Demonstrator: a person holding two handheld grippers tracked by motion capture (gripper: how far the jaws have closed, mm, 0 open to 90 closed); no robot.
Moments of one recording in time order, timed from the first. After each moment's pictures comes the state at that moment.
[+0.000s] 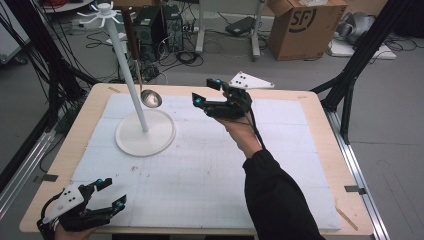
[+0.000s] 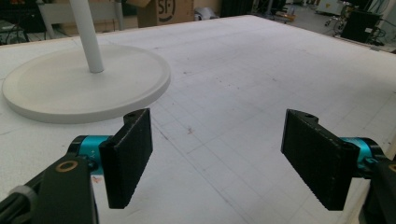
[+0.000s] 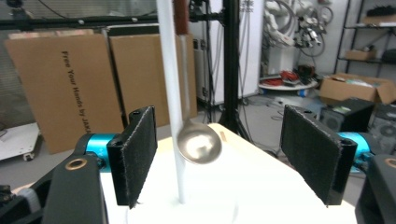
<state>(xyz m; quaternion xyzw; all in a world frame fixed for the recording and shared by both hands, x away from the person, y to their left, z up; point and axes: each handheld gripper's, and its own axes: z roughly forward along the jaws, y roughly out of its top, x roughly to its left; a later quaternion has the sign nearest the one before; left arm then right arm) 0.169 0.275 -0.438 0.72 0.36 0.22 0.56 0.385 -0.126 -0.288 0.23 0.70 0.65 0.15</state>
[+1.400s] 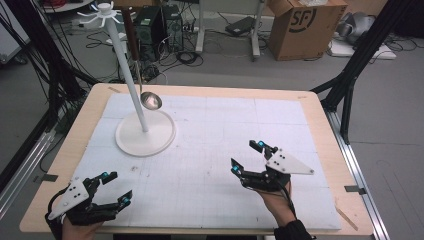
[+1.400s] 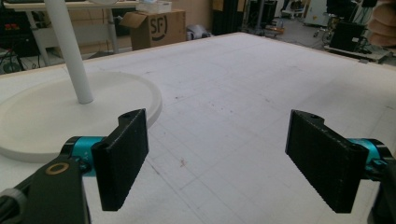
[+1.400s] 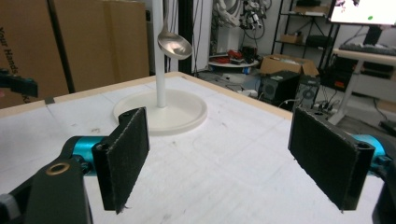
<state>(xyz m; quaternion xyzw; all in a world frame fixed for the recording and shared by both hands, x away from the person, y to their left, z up) 0.180 0.262 -0.432 0.71 0.33 0.23 0.58 0.245 -0.215 -0.378 0.29 0.71 0.60 0.25</state>
